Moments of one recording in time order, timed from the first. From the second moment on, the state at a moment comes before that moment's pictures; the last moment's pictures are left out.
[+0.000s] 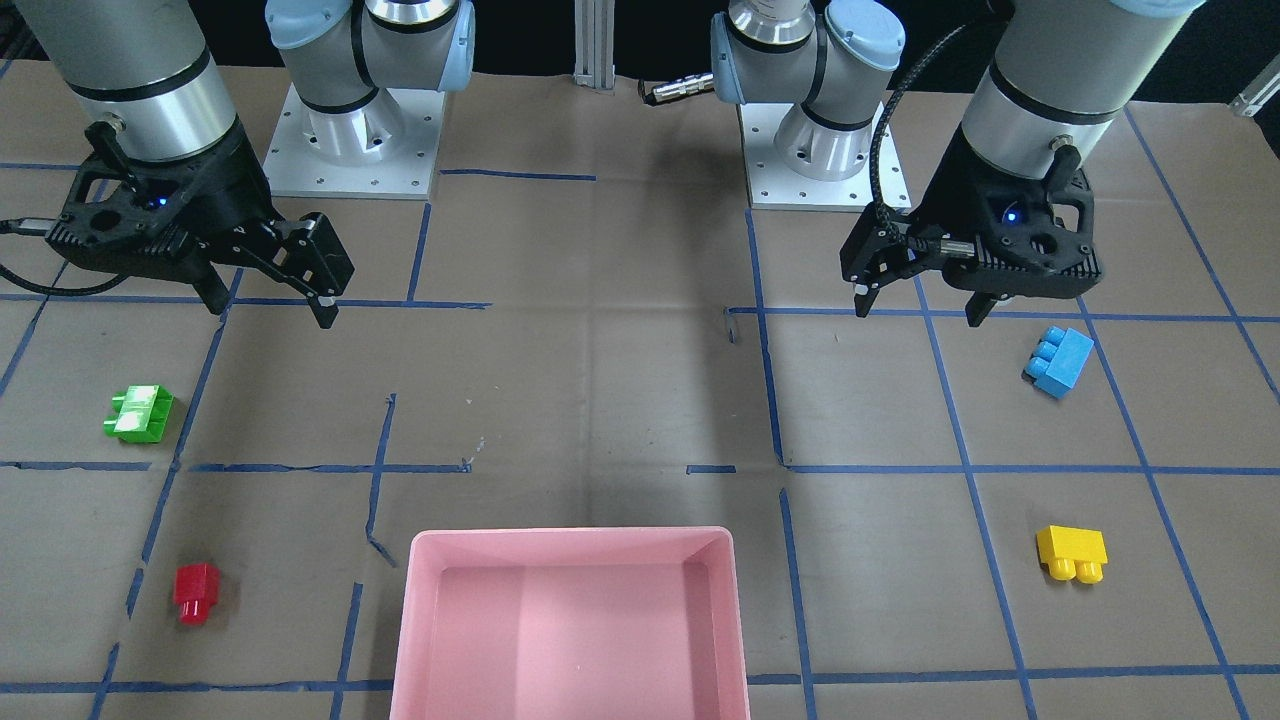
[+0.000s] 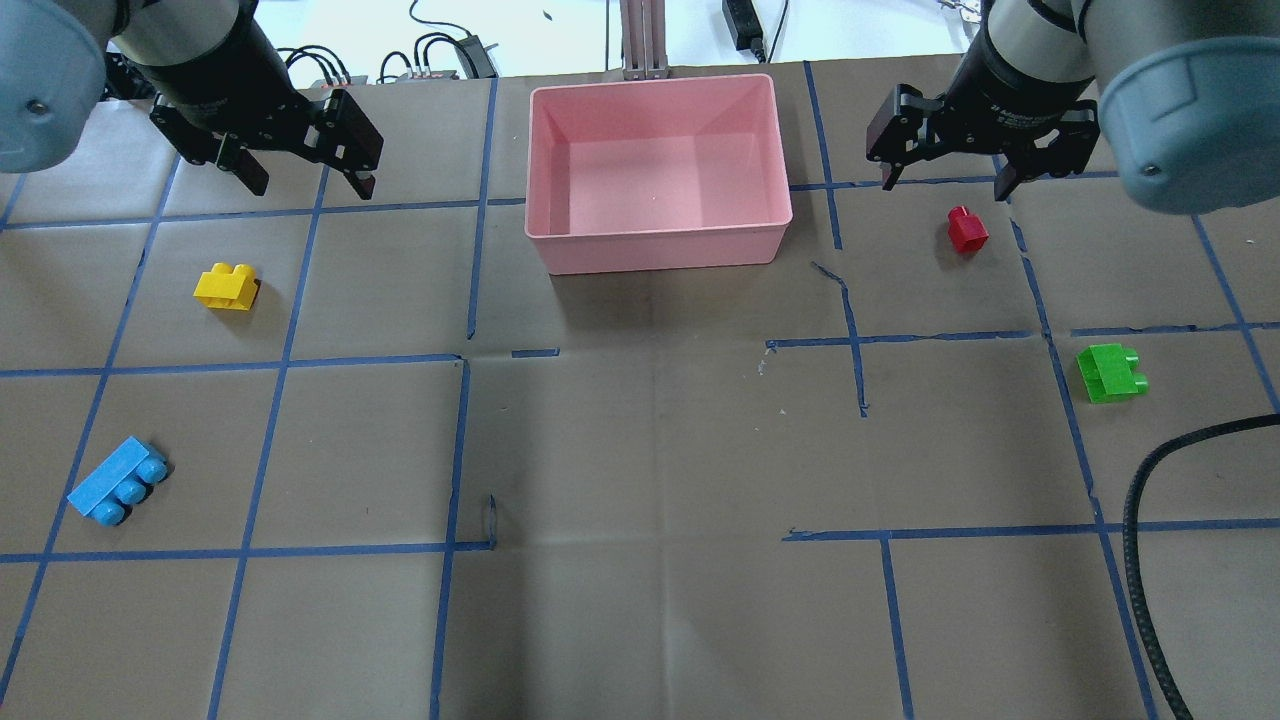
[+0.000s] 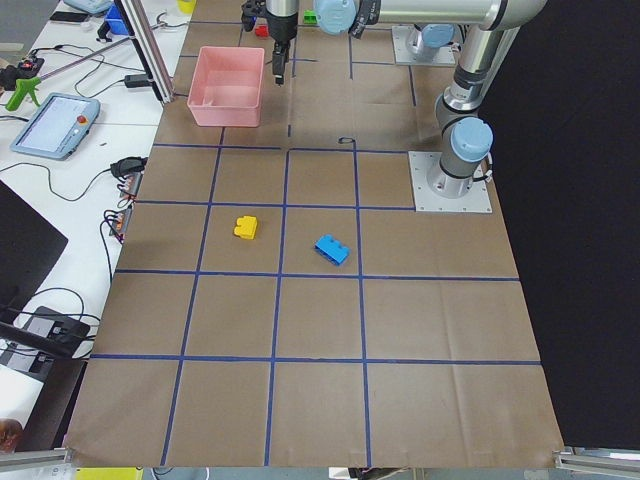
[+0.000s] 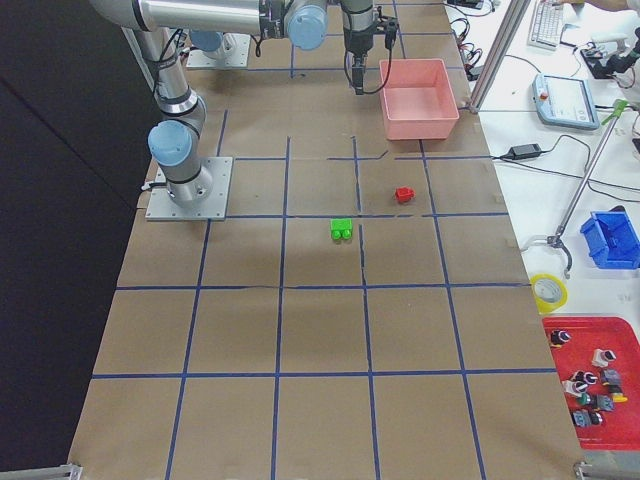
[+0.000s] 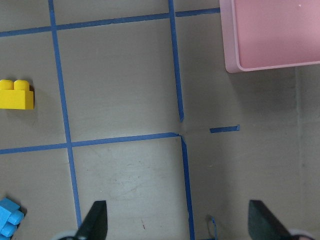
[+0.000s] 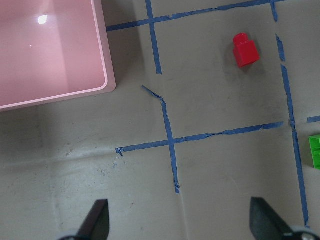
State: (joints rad) left arm -1.52 -1.65 -1.48 -1.51 1.58 0.15; right arm 1.55 -1.55 1.62 -1.79 -1.55 0.13
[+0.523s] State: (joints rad) left arm -1.52 -1.65 -1.48 -1.51 1.58 0.15; right arm 1.55 -1.55 1.63 -1.79 -1.55 0.14
